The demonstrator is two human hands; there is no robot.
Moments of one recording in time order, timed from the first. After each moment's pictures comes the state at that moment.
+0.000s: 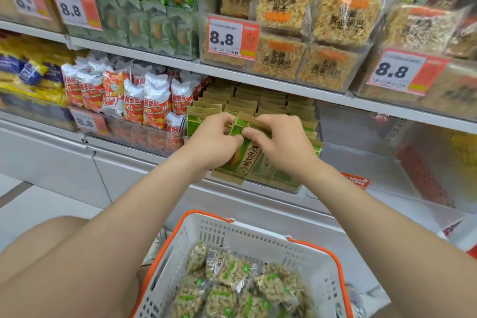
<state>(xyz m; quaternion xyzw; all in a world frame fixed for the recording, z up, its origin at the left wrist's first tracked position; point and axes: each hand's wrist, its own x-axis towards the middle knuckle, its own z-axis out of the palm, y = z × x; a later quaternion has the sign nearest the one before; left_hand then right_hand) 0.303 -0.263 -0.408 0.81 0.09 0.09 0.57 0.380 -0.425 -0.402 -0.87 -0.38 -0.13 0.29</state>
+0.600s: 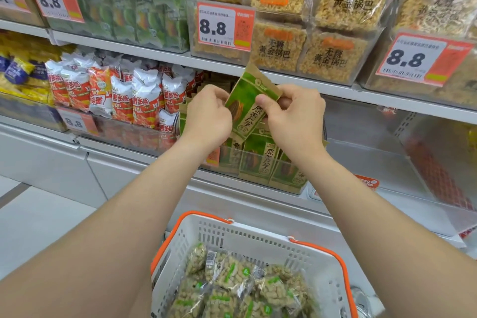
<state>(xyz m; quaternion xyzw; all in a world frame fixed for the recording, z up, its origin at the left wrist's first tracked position) 0.352 -0.259 -0.403 0.85 0.16 0.27 0.42 0.406 -0.416 -0.395 -0.81 -0.24 -0.23 0.49</state>
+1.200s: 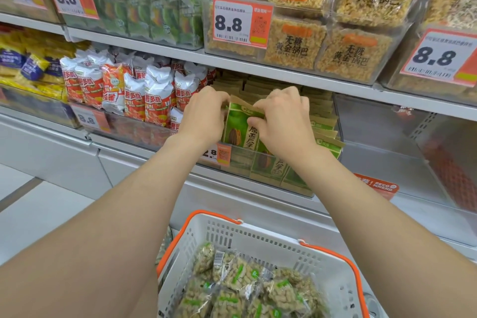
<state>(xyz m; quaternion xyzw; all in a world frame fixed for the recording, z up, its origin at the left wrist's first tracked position) 0.364 -0.215 -0.425 0.94 0.10 0.26 0.19 0.412 -0.387 -0.409 -0.90 -0.33 -0.25 0.14</state>
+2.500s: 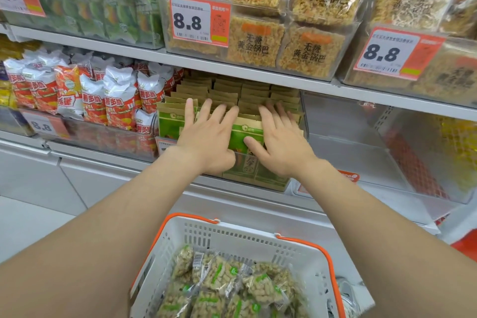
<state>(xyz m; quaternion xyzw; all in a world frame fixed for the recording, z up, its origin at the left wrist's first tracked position) 0.370 -0.272 -0.441 1.00 0.00 0.09 0.00 0.447 -0.454 -0.459 -0.94 -0.32 -0.14 0.04</state>
